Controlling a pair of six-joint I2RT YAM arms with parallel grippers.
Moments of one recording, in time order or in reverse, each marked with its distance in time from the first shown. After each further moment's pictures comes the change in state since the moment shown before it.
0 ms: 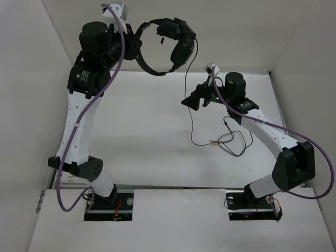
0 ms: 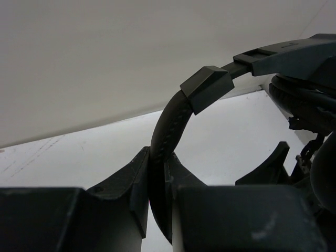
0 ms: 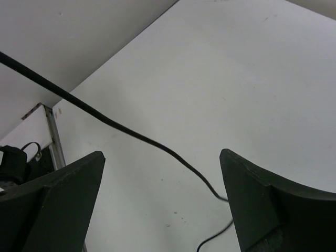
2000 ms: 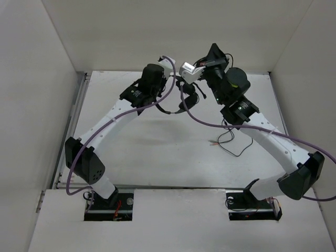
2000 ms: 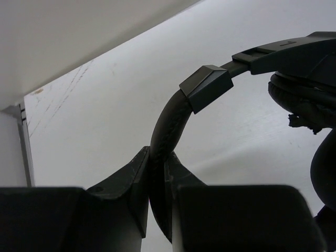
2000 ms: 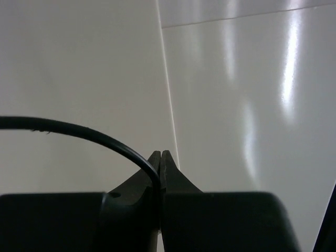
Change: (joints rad) left arm -0.237 -0.006 -0.652 0.259 -0.459 0.290; right arm 0.281 -0.081 0.219 0.173 1.035 -1.845
